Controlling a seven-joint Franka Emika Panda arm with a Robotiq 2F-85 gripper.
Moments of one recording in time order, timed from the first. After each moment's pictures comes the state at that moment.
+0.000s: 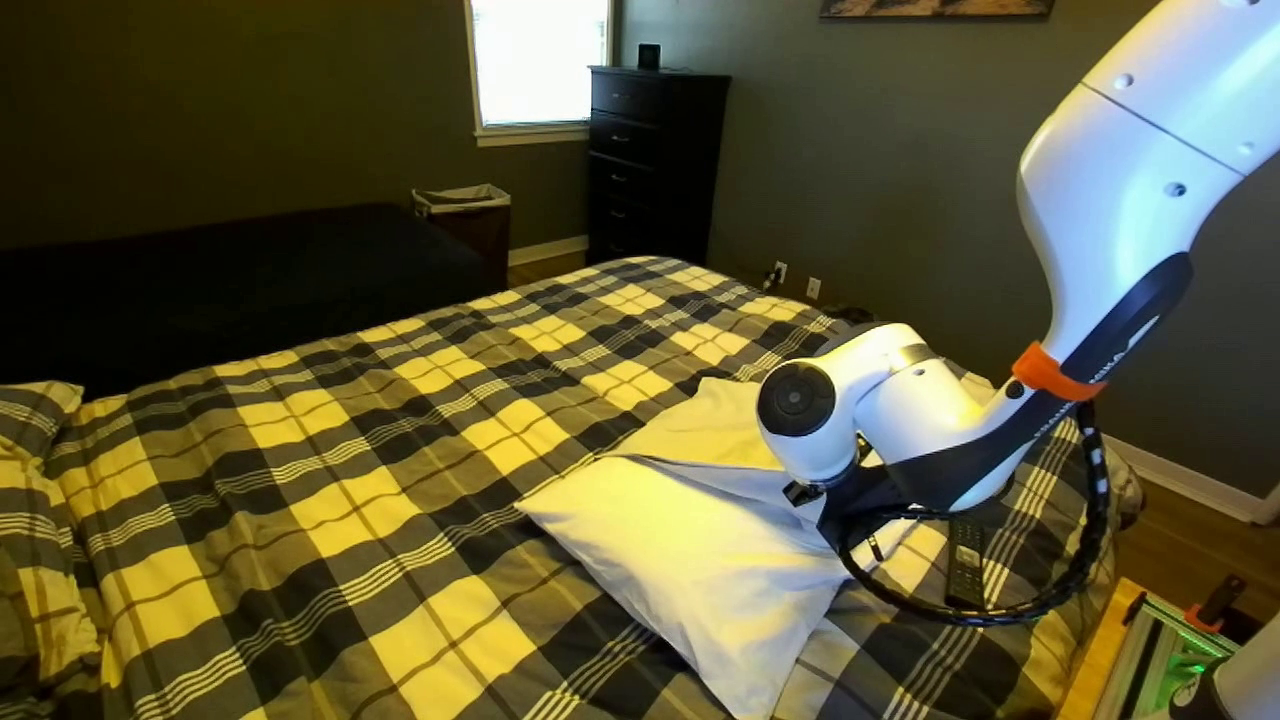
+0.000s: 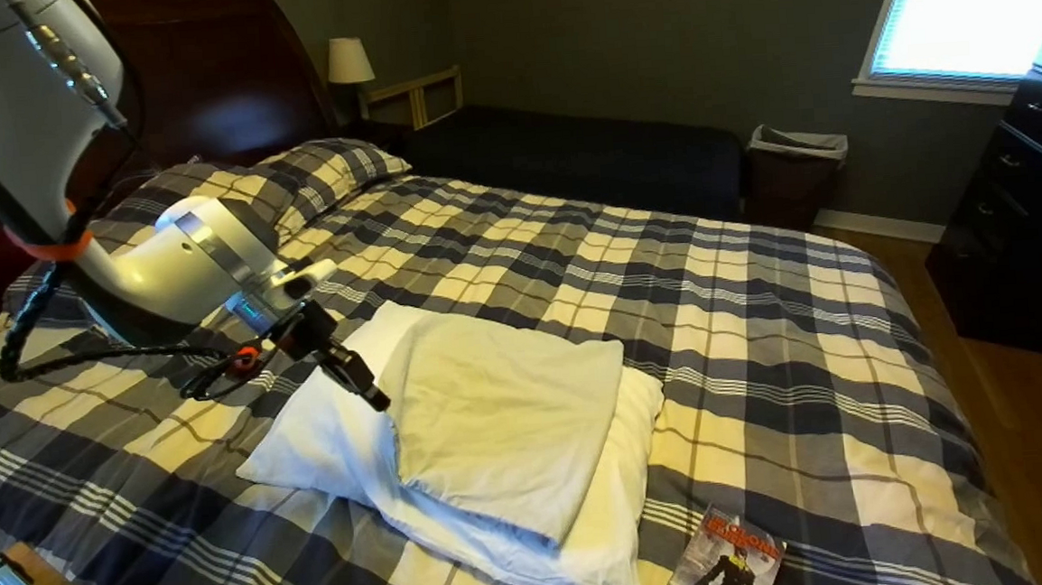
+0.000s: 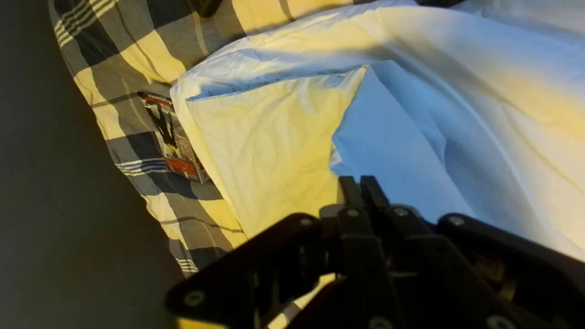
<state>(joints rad) 0.17 0.19 0.07 -2.54 -1.12 2.30 1.41</state>
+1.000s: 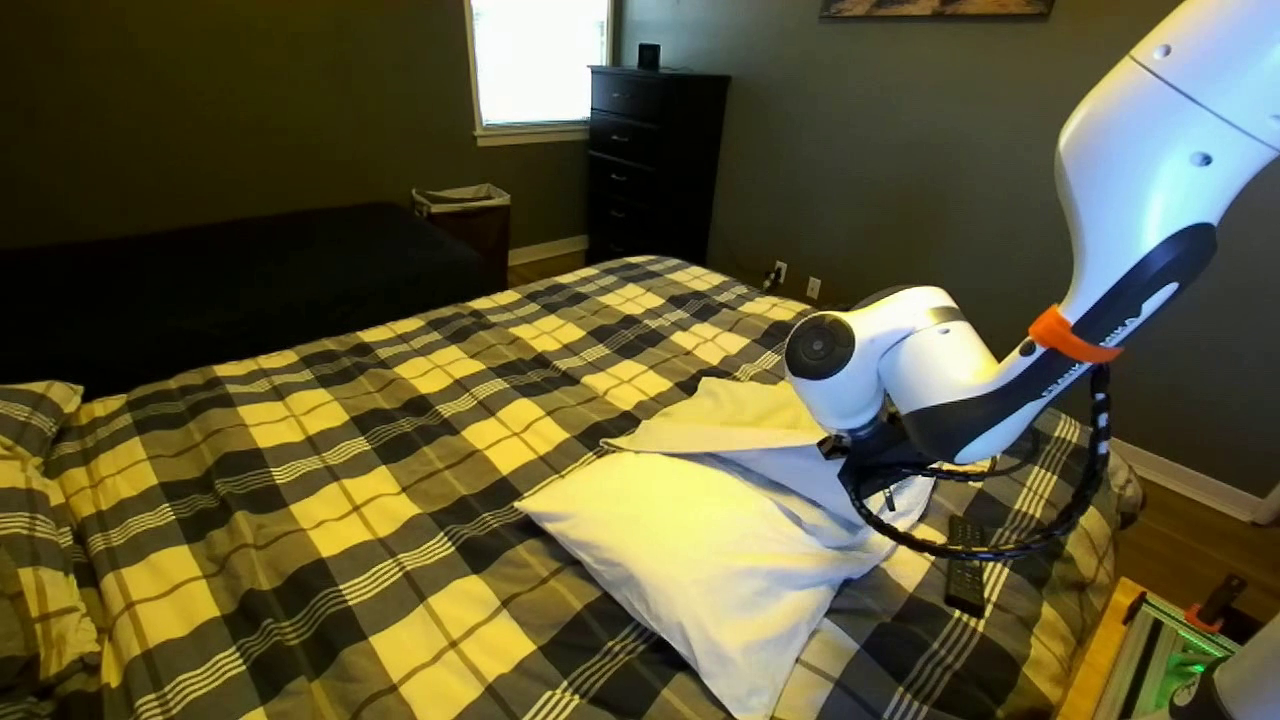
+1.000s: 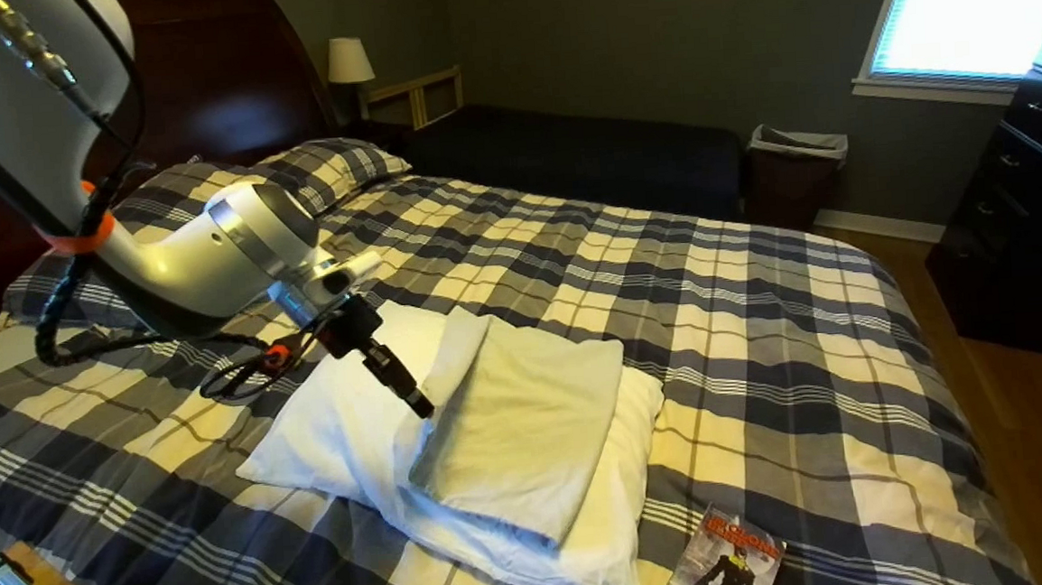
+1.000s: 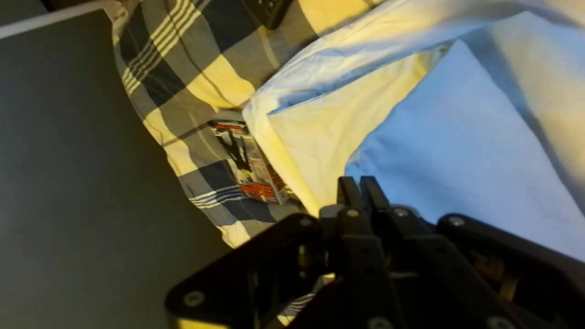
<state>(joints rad) 0.07 0.12 0.00 -2.55 -1.13 2.25 1.44</state>
